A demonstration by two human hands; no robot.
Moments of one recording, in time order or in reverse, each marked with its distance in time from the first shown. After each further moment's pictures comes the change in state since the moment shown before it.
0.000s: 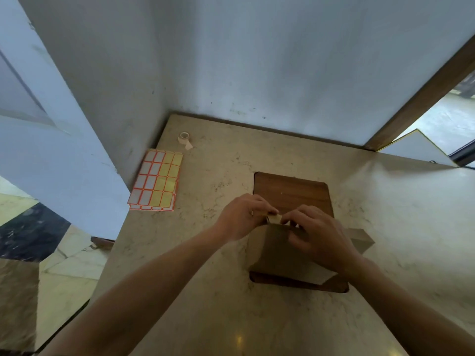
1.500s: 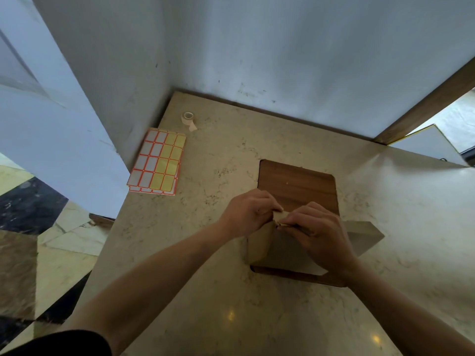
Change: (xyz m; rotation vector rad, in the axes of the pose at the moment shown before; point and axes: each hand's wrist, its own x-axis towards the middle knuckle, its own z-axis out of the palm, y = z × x) left_hand -0.004 -0.028 0.026 -0.026 0.140 0.168; right_hand 0.005 -0.005 0.019 0.210 0.210 -0.118
